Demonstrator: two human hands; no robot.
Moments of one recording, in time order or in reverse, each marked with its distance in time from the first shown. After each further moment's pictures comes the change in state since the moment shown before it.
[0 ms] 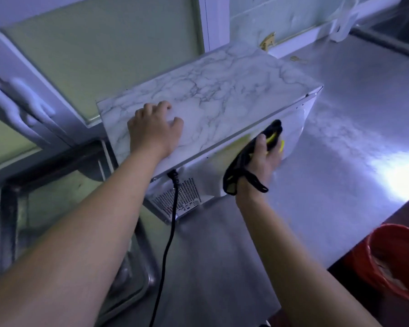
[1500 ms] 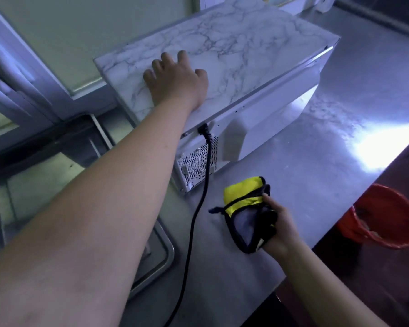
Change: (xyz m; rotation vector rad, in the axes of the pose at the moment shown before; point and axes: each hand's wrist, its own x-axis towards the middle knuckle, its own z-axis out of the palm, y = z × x) left_hand 0.002 0.001 0.000 0.050 -0.035 0.025; right_hand -0.107 0.099 -0.110 0.304 -0.302 1.023
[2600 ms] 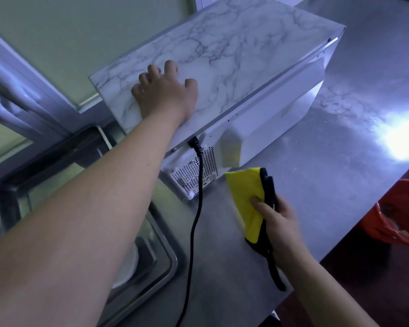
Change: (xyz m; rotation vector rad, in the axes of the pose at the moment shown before) left_hand 0.004 0.000 0.004 -0.014 0.010 -0.018; right_hand -0.007 -0.007 0.021 -0.479 0.119 -0.629
